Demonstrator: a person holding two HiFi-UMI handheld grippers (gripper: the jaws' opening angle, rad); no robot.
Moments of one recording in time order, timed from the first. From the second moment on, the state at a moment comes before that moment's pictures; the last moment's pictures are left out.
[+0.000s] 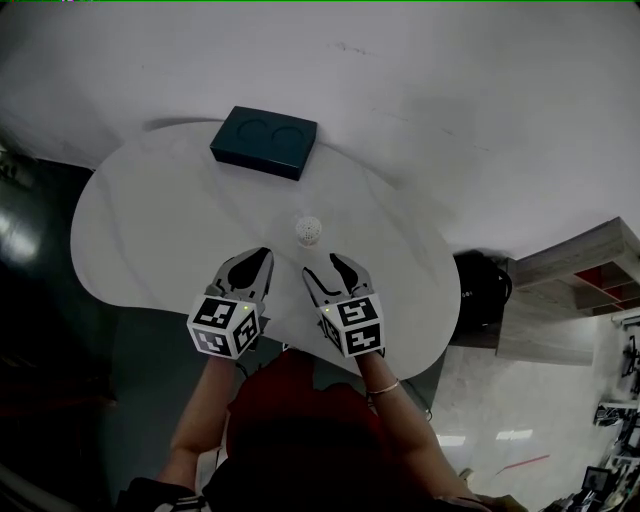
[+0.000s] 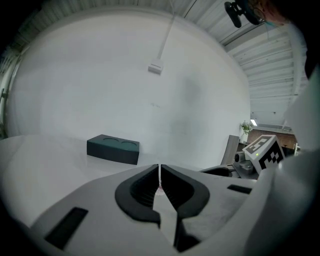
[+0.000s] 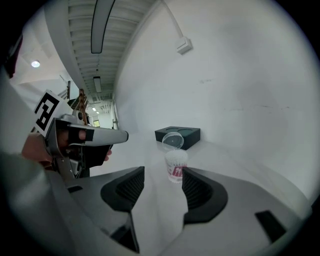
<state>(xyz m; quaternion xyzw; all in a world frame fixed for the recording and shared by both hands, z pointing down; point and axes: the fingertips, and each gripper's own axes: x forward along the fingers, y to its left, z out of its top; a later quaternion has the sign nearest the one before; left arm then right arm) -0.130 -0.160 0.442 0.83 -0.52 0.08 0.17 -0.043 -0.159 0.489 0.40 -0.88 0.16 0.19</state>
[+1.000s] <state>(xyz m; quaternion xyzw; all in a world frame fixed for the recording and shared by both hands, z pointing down) -0.140 -0.246 0.466 0.86 -0.46 0.09 0.20 -0.069 -0.230 0.546 0.43 -0.85 0.16 0.25</state>
